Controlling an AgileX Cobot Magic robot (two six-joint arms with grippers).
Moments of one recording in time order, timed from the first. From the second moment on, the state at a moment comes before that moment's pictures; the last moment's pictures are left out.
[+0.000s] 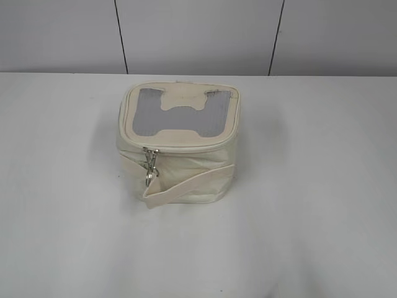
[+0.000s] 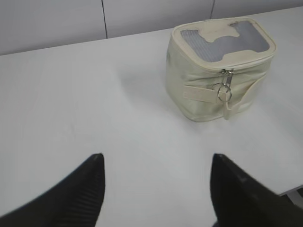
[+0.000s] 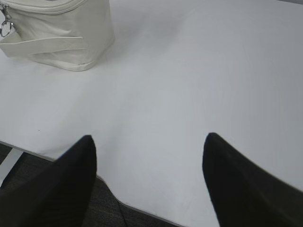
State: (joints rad) left arm -0.36 -0.01 -0.54 -0.03 1.07 0.05; right arm 0.30 -0.01 -0.50 0.10 1.05 -0.07
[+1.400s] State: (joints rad) left arm -0.08 -0.01 -0.54 -0.04 1.06 0.06; right arm -0.01 -0.01 -0.50 0.10 1.05 -0.07
